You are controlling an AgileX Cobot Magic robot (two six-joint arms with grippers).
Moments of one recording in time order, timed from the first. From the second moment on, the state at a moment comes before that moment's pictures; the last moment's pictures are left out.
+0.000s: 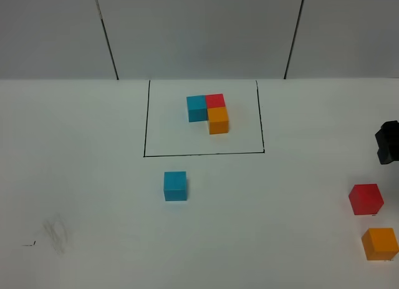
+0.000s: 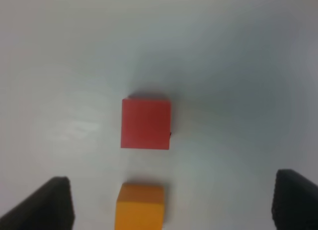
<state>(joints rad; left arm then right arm) 0.07 -0.01 -0.51 -0.17 1.08 0.09 0.01 1.54 -1.16 0.02 0.94 -0.08</state>
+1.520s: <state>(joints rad) 0.07 -0.01 -0.51 -0.17 1.08 0.09 0.01 1.76 -1.16 0.10 0.88 -0.13</state>
